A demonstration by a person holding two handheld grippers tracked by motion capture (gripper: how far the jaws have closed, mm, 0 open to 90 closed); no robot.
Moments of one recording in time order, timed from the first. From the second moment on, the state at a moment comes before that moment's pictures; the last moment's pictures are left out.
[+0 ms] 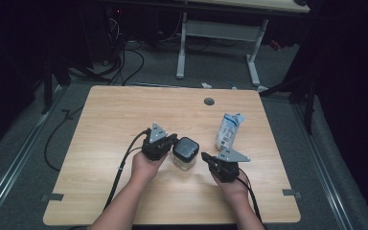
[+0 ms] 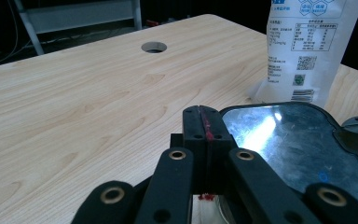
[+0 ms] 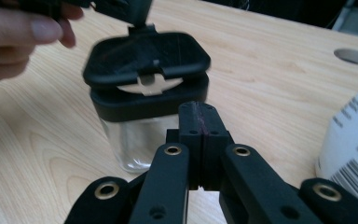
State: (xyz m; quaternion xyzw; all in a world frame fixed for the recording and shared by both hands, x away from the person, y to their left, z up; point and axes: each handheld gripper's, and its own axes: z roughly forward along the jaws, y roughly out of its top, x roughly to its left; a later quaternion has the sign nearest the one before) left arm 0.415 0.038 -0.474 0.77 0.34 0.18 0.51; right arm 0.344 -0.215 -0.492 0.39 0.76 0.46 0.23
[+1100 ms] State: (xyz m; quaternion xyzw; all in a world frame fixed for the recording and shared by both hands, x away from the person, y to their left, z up) left arm 0.401 0.051 -0.476 0.76 0.35 0.18 0.52; right arm 0.355 -0.200 -0.482 0.37 0.76 0.48 0.23
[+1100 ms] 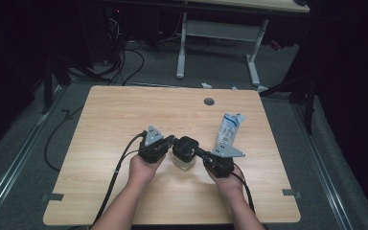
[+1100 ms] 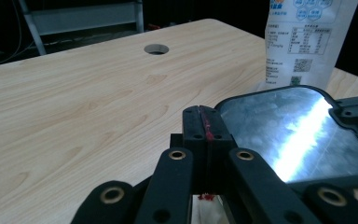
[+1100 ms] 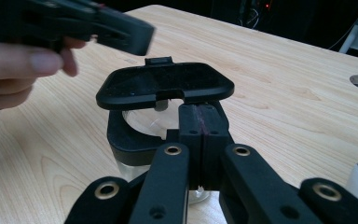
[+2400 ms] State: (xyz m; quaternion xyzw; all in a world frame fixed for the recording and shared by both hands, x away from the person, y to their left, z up) left arm 0.351 0.030 -0.488 0.76 0.33 0.14 0.55; right arm 0.351 -0.194 -0.474 0.35 0.76 0.49 0.24
